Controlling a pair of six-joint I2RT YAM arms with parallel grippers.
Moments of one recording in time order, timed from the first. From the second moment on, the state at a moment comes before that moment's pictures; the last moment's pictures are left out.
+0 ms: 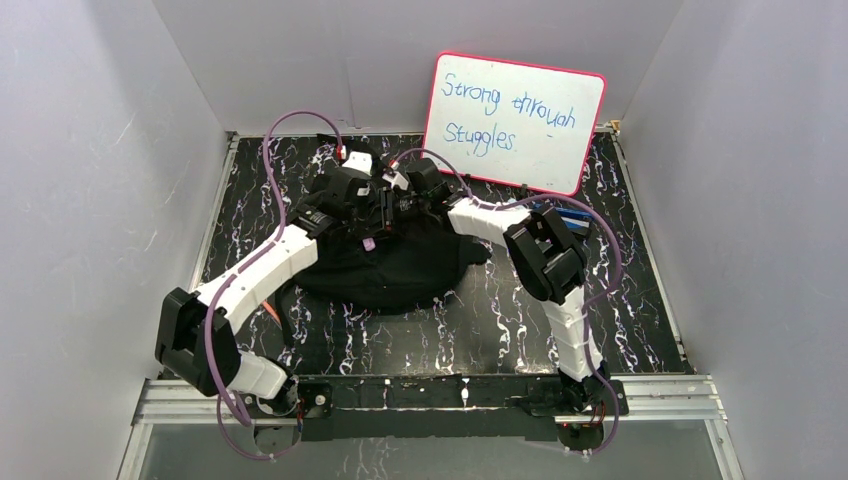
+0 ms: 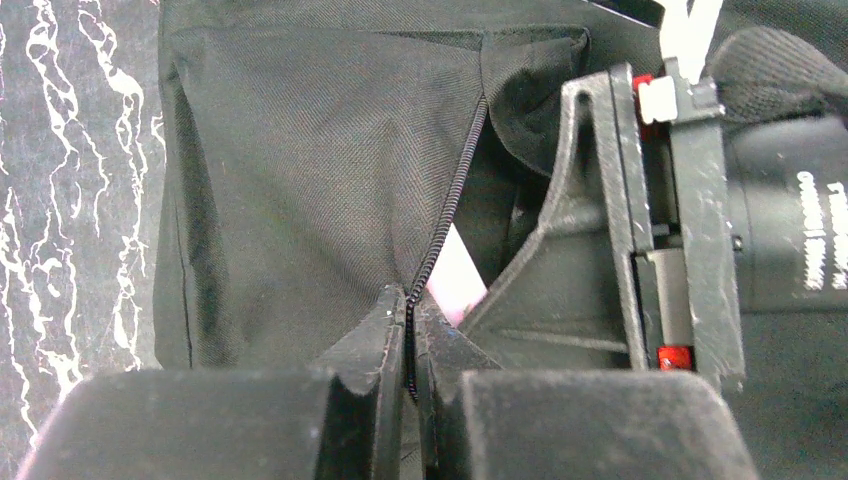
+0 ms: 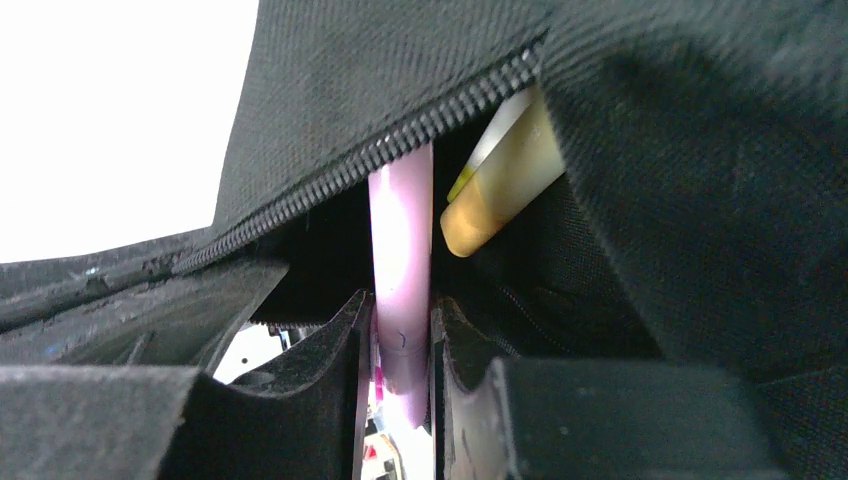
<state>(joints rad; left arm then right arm) -0.55 1.42 1.14 -0.47 -0.40 -0.19 0.72 2.15 1.55 0.08 -0.82 0.97</state>
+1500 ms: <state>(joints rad) -0.55 1.37 1.10 -0.47 -0.38 -0.21 0.79 2.21 1.58 0.25 -0.59 1.06</state>
